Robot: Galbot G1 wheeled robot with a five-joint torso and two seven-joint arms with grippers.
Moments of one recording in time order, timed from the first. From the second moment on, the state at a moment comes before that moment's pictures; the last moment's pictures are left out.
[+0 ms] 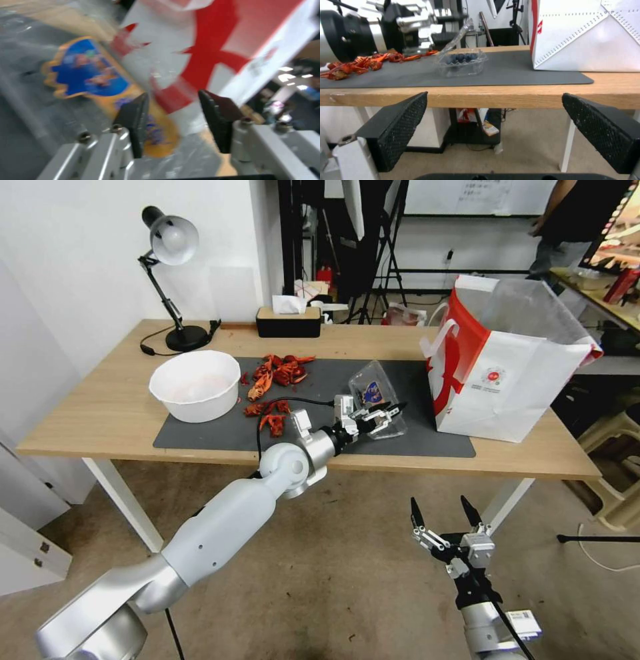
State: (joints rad) left arm 0.52 -1.26 0.31 -1.38 -1.25 0.15 0.22; right arm -1.76 1.18 0.41 2.02 0.27 0.38 0.16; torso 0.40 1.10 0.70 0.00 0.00
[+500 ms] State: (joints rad) left arm 0.51 -1.24 0.34 -1.40 -1.08 0.19 0.11; right arm -1.74 1.17 0.41 2.05 0.30 0.37 0.15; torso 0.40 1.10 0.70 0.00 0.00
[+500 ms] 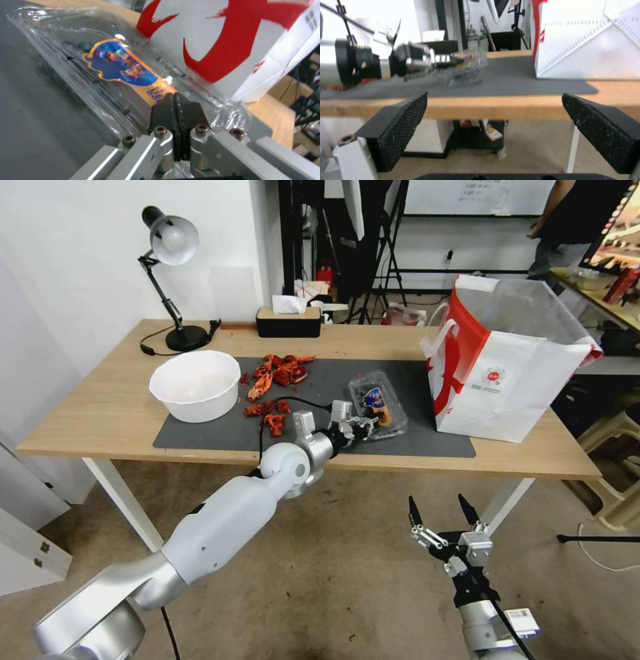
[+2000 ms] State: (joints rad) left arm 0.48 -1.22 0.37 -1.39 -1.08 0.19 0.10; right arm -0.85 0.85 0.22 1.87 1.35 -0.38 0.32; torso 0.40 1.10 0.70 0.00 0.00
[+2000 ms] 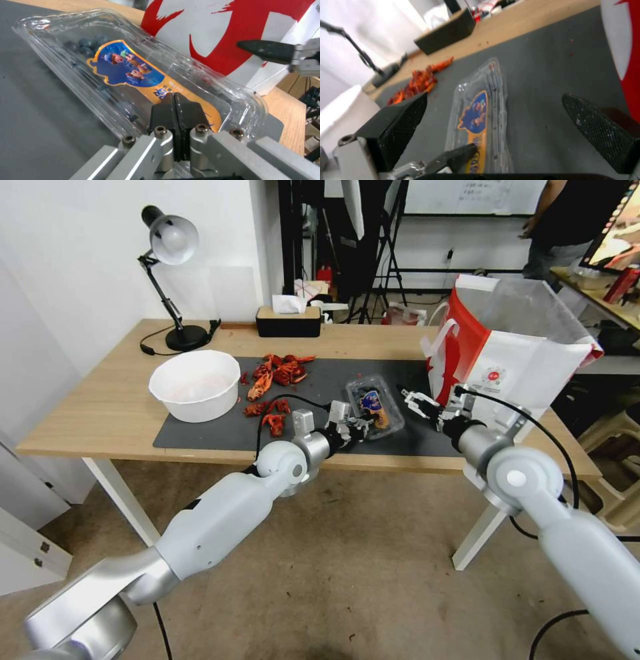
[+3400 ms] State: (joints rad) left arm 0.49 -1.21 0.35 -1.38 -1.09 0.18 0.10; right arm -0.45 0.96 -0.07 1.56 1.58 -0.74 0.51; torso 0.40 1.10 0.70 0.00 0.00
